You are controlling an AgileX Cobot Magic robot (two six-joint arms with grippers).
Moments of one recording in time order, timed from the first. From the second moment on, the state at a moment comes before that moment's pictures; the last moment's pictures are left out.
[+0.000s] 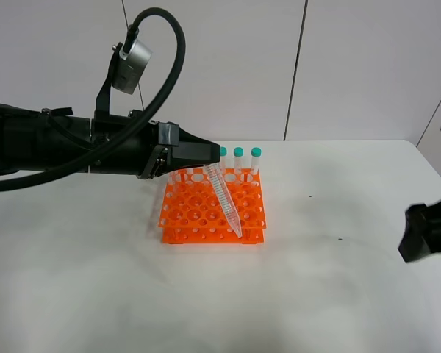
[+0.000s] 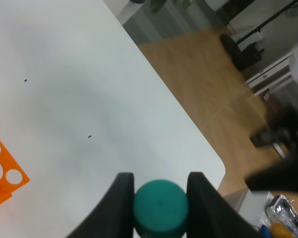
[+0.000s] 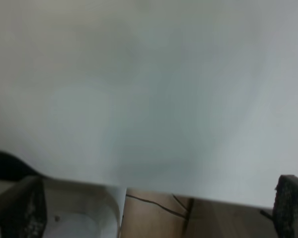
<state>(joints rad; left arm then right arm) -0.43 1.45 -0.82 -1.64 0.60 1.28 0.12 1.06 -0.81 0.02 1.21 -0.05</state>
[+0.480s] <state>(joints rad) -0.43 1.45 -0.82 -1.64 0.60 1.28 0.12 0.36 -0.50 0.06 1.03 -0.10</state>
